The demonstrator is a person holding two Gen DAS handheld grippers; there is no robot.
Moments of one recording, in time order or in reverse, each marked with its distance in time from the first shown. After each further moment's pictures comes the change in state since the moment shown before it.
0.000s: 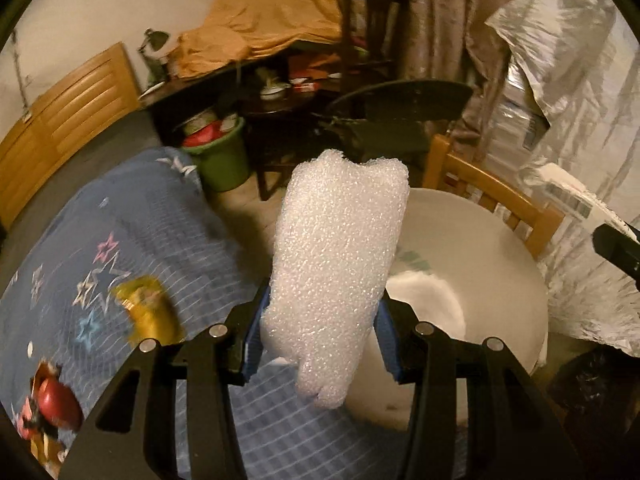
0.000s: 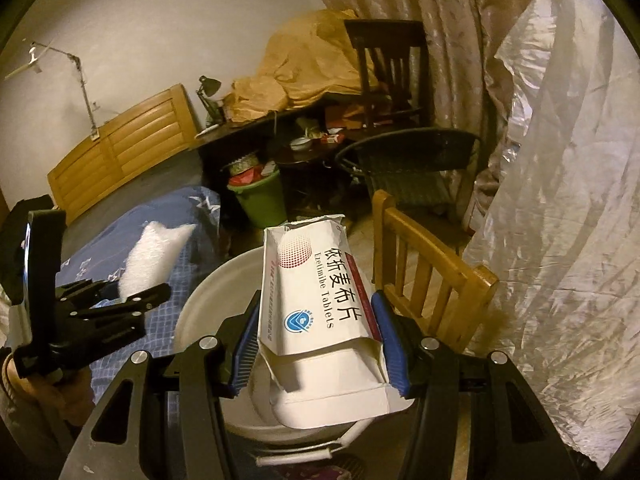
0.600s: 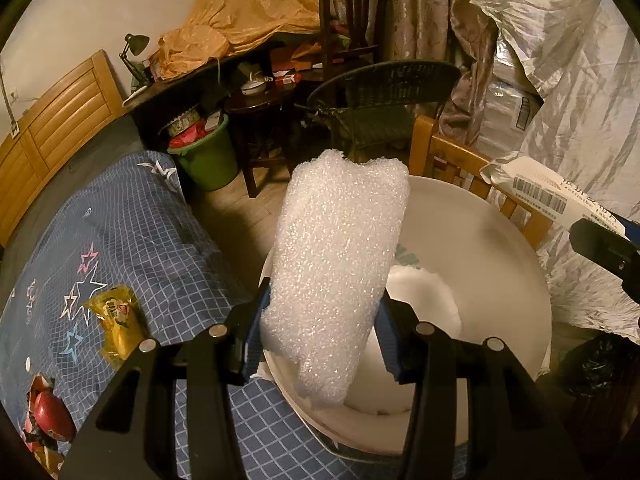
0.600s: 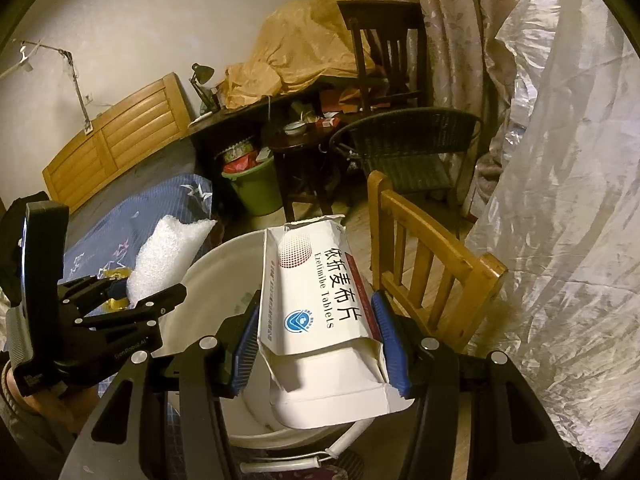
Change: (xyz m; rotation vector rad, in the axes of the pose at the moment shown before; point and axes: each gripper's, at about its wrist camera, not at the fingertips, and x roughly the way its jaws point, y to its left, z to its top) left arm 0.024 -0.027 0.001 0.047 0.032 -0.006; right arm 0.027 0.000 -0.008 0.002 0.050 -0.002
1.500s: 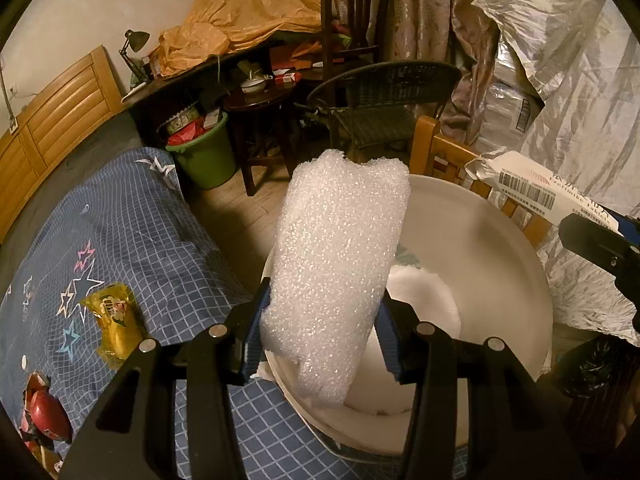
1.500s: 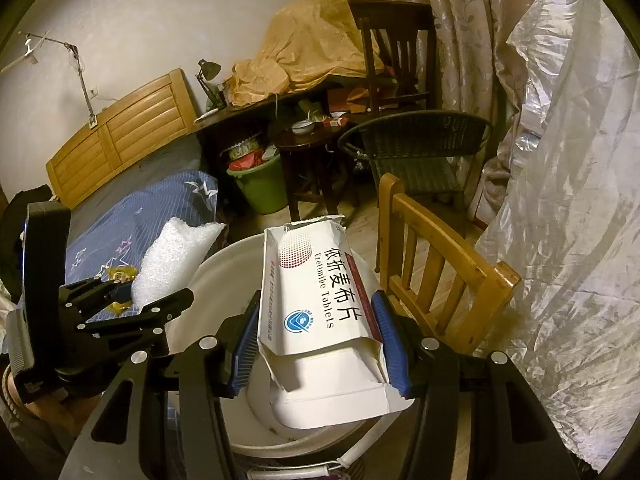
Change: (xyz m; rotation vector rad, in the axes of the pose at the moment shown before) left arm 0.001 0.002 0.000 -0.008 0.001 -0.010; right arm 0.006 0.013 0.004 -0.020 0.004 0.010
